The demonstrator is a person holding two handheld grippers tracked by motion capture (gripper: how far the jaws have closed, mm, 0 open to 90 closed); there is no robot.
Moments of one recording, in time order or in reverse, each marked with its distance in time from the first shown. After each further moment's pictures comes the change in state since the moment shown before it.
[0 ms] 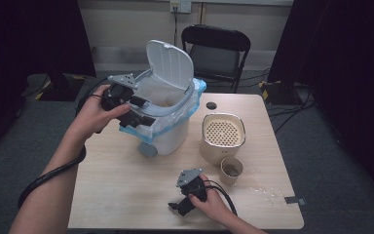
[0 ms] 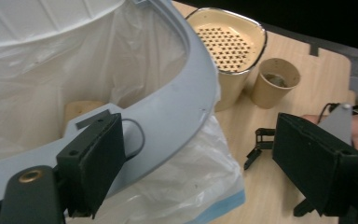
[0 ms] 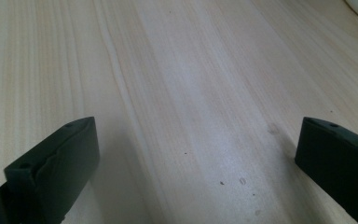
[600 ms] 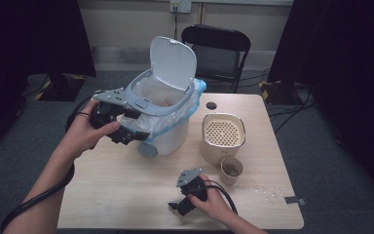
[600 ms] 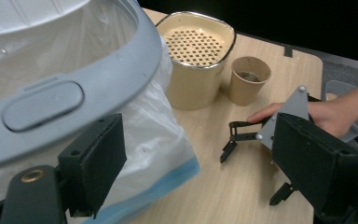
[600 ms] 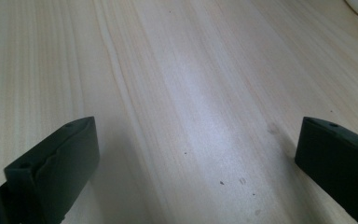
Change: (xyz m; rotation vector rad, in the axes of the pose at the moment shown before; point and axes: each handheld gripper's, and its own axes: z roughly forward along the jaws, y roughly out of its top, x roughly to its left) left arm -0.032 -0.033 -0.015 -0.078 -0.027 0.021; right arm 0.000 0.000 0.000 0.003 -0.001 0.009
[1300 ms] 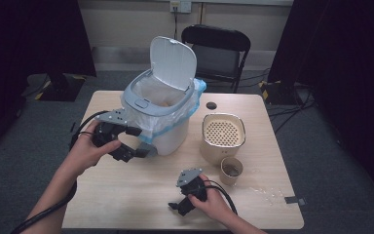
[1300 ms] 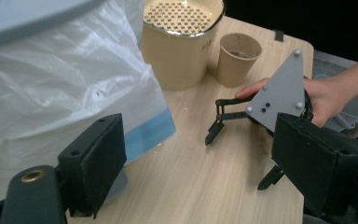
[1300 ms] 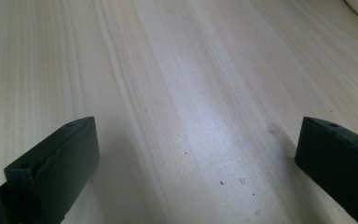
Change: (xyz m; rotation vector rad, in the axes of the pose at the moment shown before) left arm -0.010 -0.042 0.022 0.010 -0.033 -0.032; right arm 0.000 0.000 0.000 -0.004 -0.004 -0.001
